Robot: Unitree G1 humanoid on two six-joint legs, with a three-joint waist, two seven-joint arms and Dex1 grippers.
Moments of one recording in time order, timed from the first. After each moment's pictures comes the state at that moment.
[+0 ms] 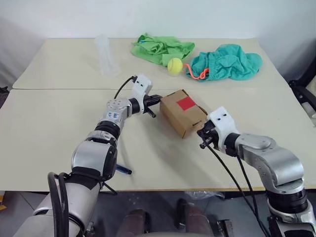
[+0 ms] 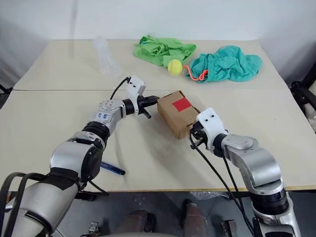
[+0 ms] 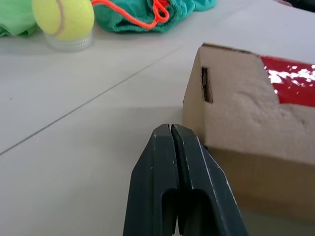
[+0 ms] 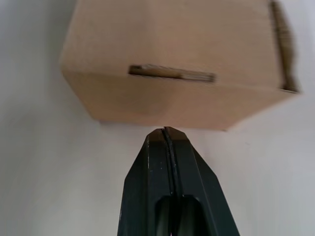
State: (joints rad) left arm -1.23 0.20 0.06 1.34 -0.02 -0.08 -0.72; right arm -0.45 -0.54 0.05 -0.51 0.29 1.22 0.45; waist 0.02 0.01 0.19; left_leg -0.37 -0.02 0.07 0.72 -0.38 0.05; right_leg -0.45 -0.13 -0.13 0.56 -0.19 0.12
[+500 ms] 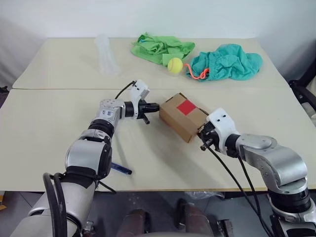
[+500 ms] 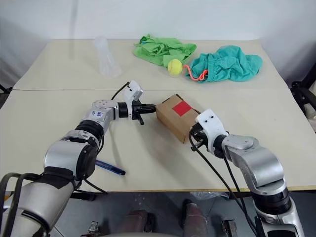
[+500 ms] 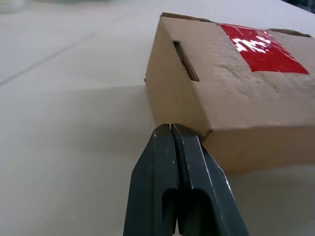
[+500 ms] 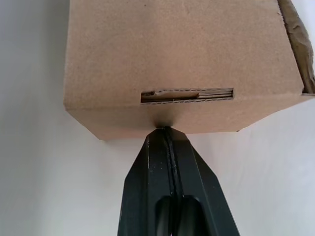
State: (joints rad) left arm -1.24 0.25 0.03 1.31 0.01 0.02 -1.03; right arm -0.44 -0.60 0.03 -0.60 0.35 1.36 0.47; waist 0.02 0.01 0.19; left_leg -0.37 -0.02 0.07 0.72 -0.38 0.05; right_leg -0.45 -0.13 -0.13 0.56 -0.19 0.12
